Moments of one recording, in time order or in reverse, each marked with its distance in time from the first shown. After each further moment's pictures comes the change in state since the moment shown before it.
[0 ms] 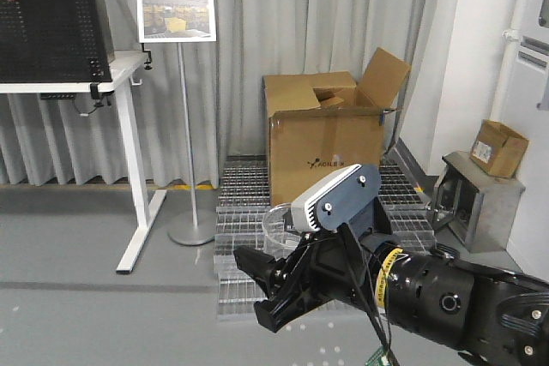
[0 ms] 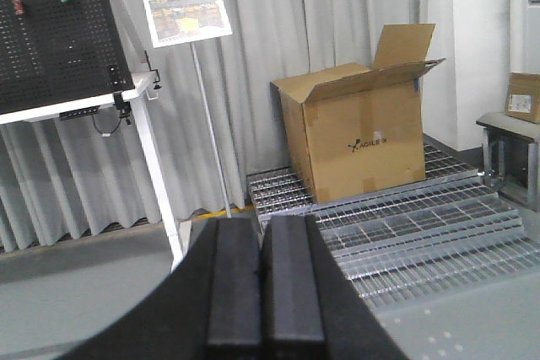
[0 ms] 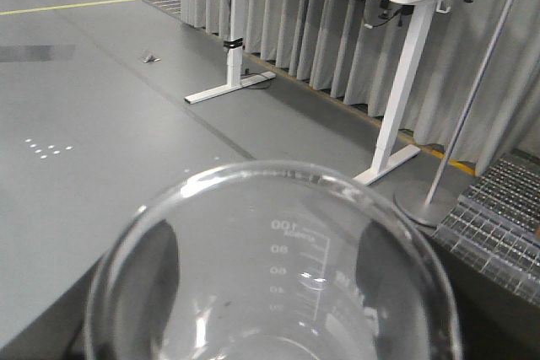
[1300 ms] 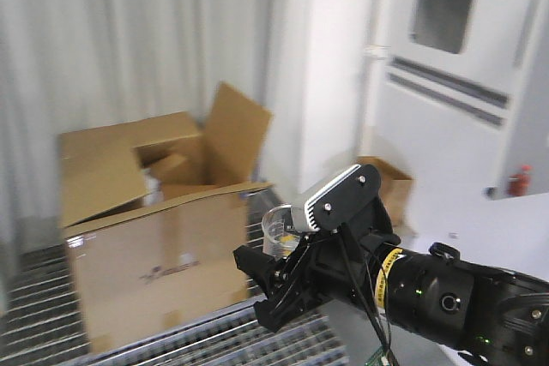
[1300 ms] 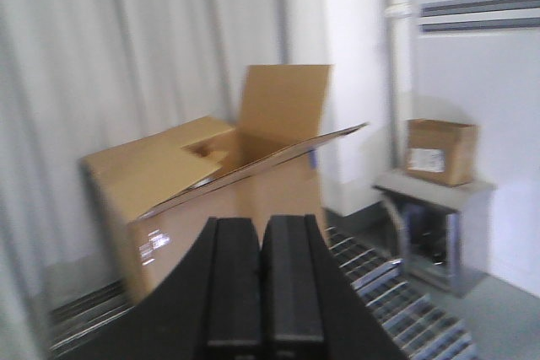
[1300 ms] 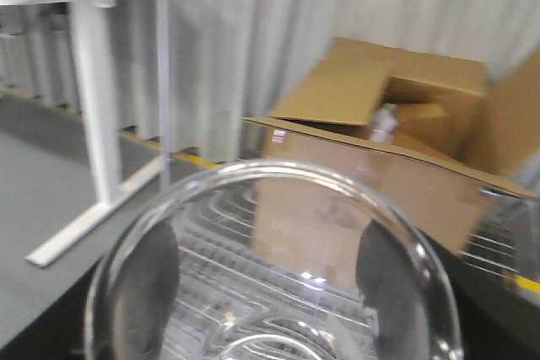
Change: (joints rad) left arm 0.000 0.000 0.000 0.000 0.000 0.000; right arm 0.000 0.000 0.000 0.000 0.000 0.000
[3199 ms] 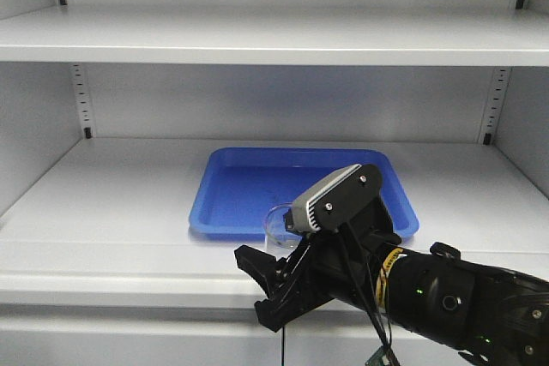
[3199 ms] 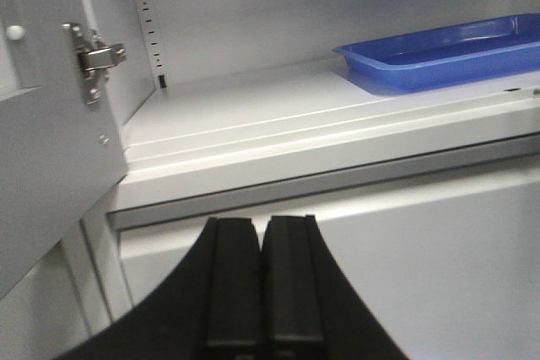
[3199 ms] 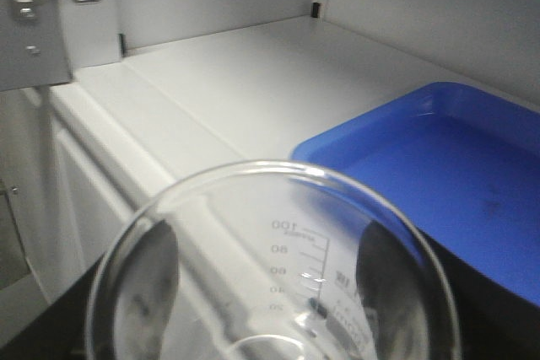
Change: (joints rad) left arm 0.000 0.000 0.000 0.000 0.000 0.000; right arm 0.000 0.000 0.000 0.000 0.000 0.000
